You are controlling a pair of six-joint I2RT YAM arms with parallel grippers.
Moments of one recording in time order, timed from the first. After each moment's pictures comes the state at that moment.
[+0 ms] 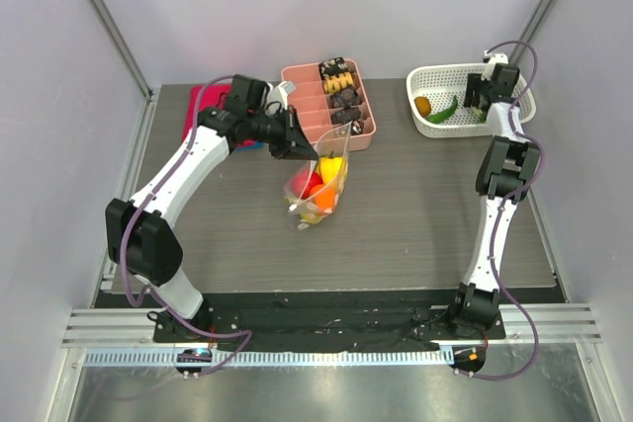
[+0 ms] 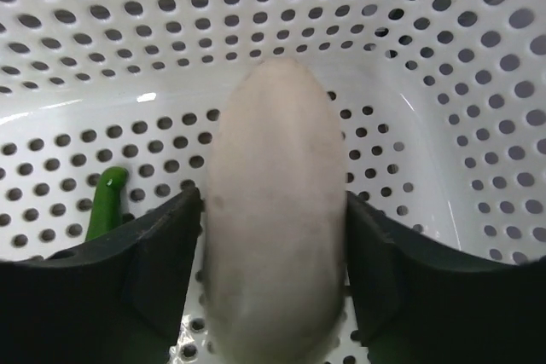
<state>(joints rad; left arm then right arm) -0.41 1.66 1.56 -0.68 0.73 -0.61 -0.27 2.66 2.33 -0.18 -0.06 -0.17</state>
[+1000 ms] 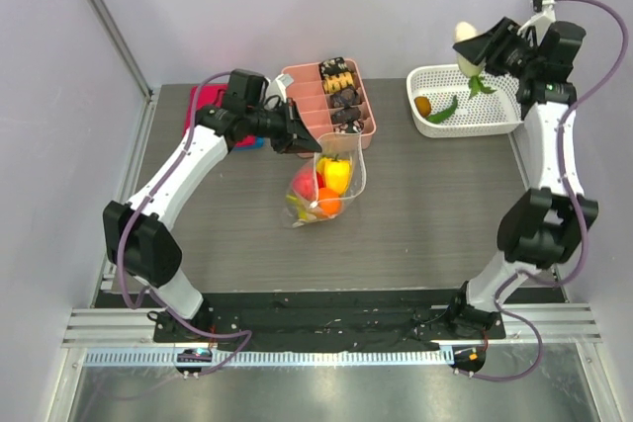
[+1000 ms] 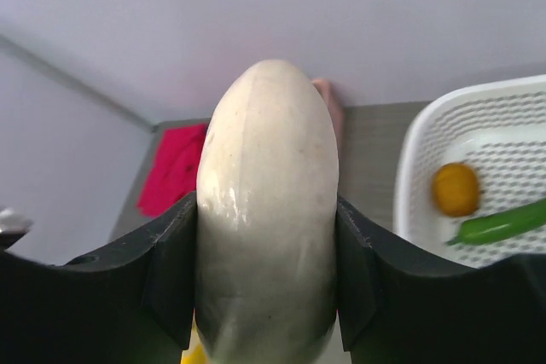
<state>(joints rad) -0.41 1.64 1.59 -0.65 0.72 -0.70 -0.27 1.79 1.79 -0.17 -0.68 0.44</state>
